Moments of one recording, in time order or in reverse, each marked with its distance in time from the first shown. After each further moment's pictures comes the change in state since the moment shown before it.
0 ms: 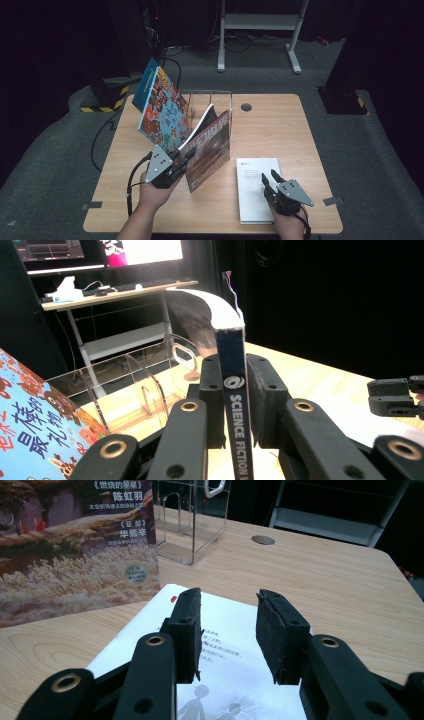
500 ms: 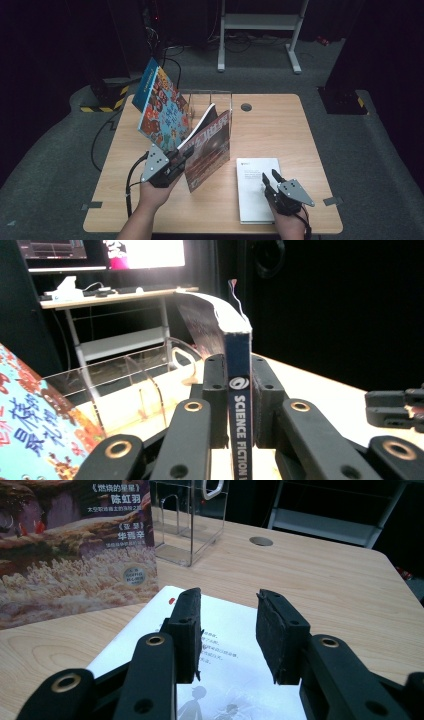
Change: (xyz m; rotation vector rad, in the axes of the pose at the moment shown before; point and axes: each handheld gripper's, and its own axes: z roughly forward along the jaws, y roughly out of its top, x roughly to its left) left arm 0.005 0.000 -0.002 -0.018 0.011 -0.055; right arm -0.001 0.001 -0.001 -0.005 -0.005 0.005
